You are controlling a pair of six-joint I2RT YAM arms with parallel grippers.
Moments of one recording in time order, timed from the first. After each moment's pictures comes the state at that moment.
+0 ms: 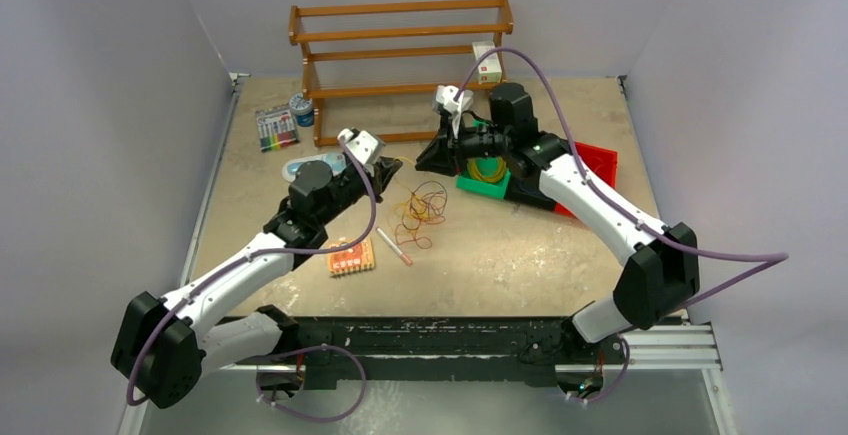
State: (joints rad) left arm -0.58 1.09 0.67 0.38 0.19 0.00; right arm 0.54 1.51 1.33 -0.24 -0.87 -0.18
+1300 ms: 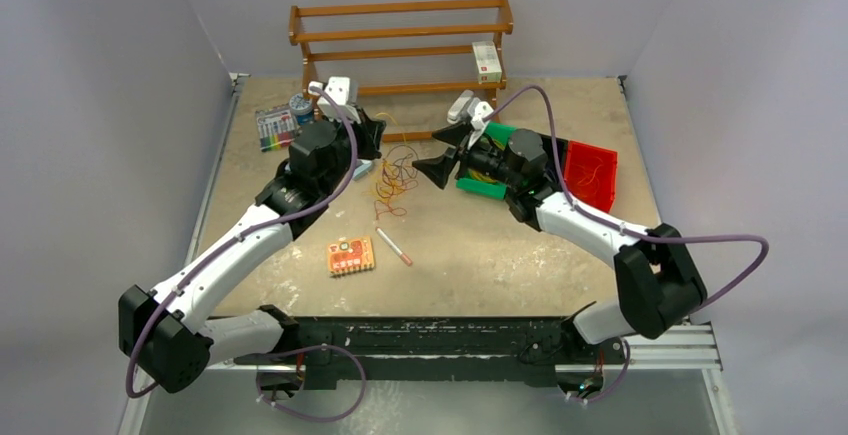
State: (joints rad) left arm -0.58 1.16 1.01 0.07 -0.19 -0.34; right arm 0.54 1.44 0.86 0.63 -0.54 0.12
